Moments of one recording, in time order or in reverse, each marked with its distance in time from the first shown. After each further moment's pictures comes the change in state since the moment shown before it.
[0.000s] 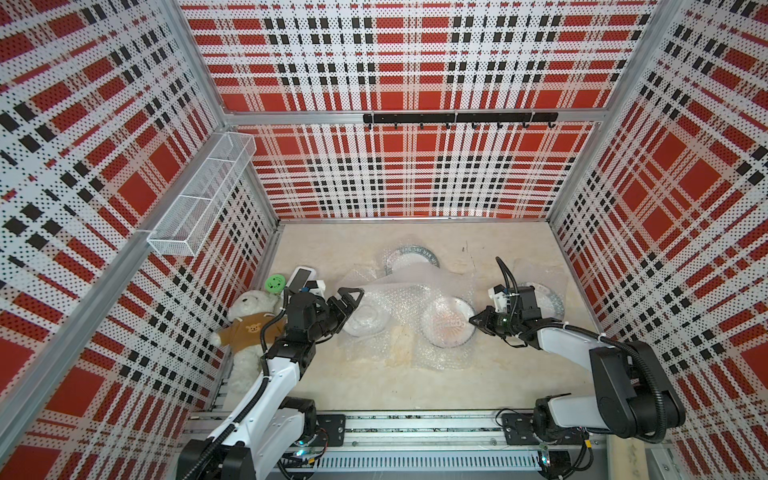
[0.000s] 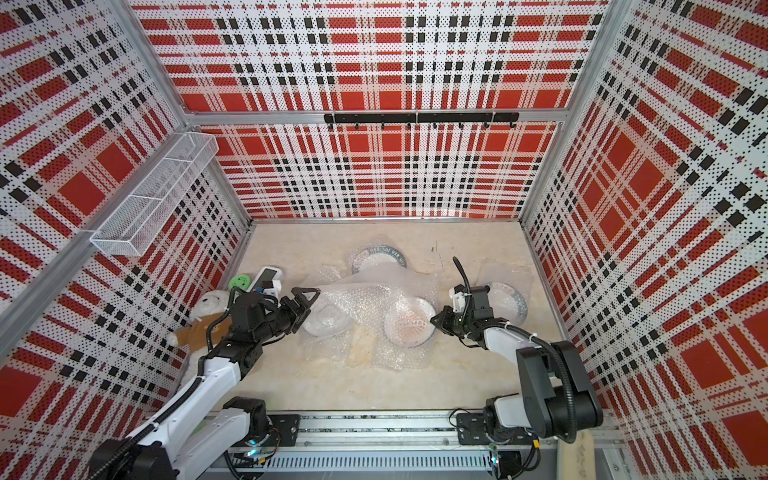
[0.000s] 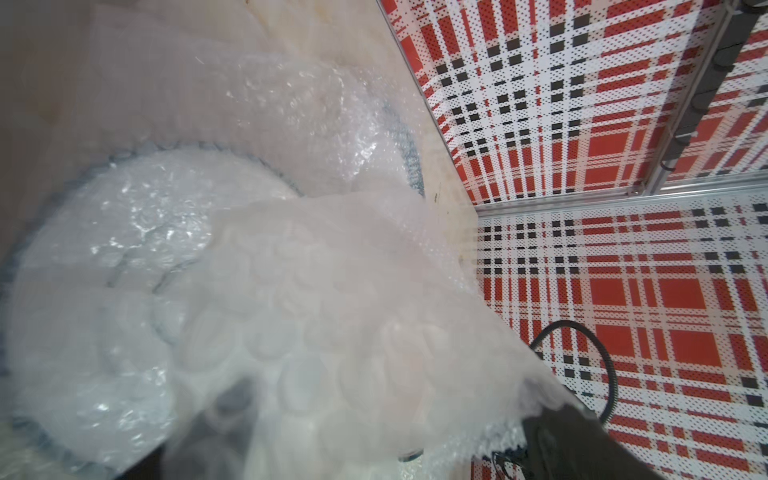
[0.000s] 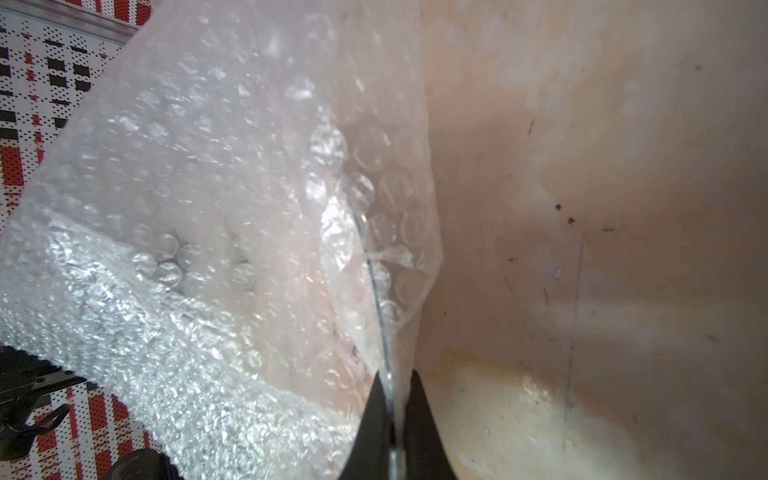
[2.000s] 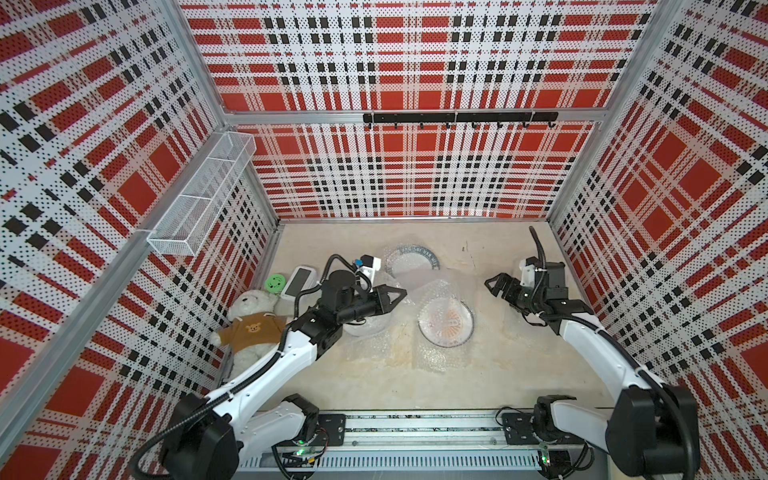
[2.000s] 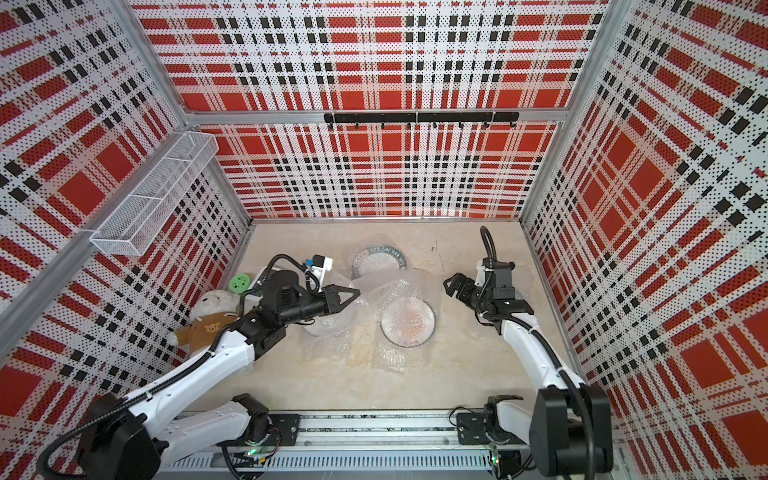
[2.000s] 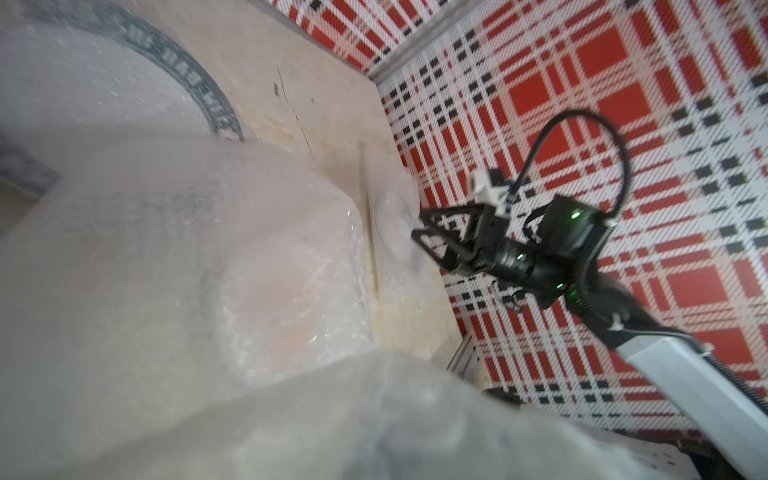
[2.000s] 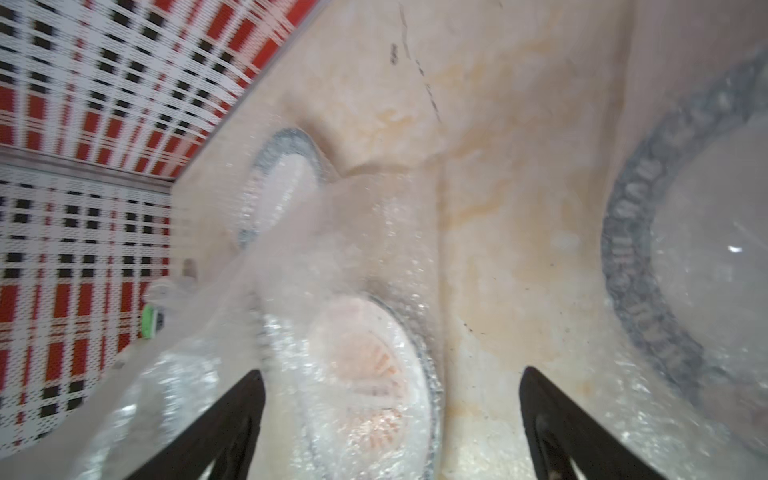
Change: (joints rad) left arm -0.474 0.224 0.334 -0.064 0.012 0.285; right arm -0.118 -0.238 0.290 -0.338 0.201 -0.019
